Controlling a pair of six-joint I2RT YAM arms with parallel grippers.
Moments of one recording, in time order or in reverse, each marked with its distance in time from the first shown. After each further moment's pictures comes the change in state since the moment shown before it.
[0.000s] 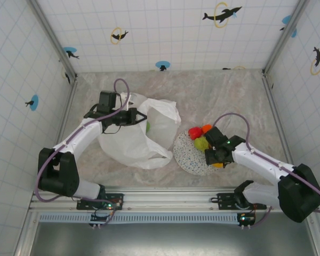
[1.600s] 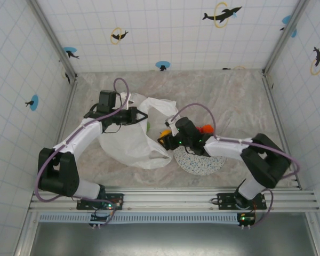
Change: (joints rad) left arm 0.000 0.000 -0.001 0.033 0.031 -0.034; right arm 0.224 0.473 0.158 1.005 -0.319 -0.159
